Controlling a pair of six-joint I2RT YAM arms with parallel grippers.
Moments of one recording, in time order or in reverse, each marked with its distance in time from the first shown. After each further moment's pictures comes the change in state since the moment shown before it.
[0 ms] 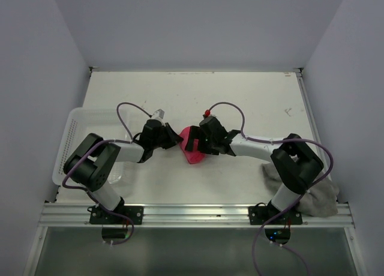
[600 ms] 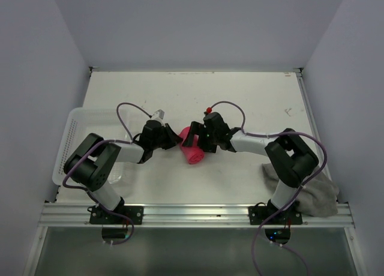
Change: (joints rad) left arm 0.000 0.003 -0.012 0.017 0.000 0.014; right arm -0.084 0.069 -0.006 0.135 -0.188 0.048
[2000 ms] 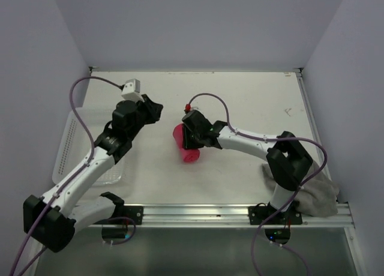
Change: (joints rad) left arm 0.011 -0.542 0.274 -0.531 -0.257 0.240; right arm 0.177 0.014 0.243 -0.352 0.281 -0.217
